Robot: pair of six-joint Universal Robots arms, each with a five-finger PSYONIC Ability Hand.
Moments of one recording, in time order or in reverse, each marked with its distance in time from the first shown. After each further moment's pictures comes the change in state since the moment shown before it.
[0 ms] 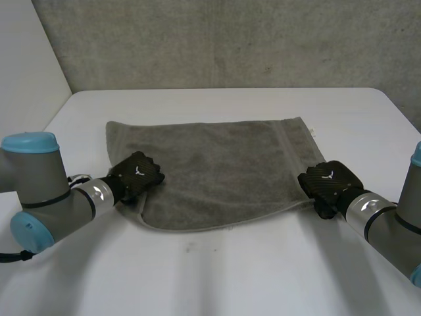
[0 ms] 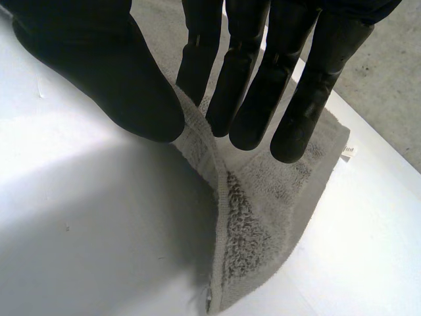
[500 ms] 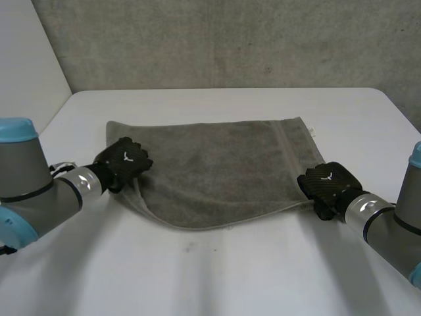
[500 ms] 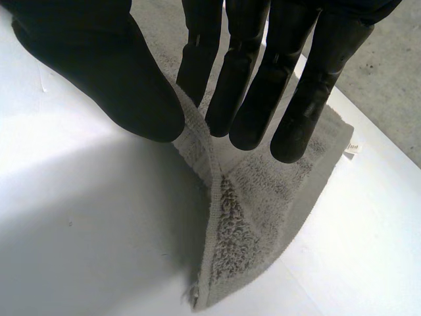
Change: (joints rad) left arm 0.029 0.149 -0.061 -0.003 -0.014 -0.005; right arm 0.002 0.010 -0.002 0.001 0.001 -0.009; left_hand 0.439 0.484 0.484 0.484 0.481; right_hand 0.000 0.000 0.000 0.000 0.003
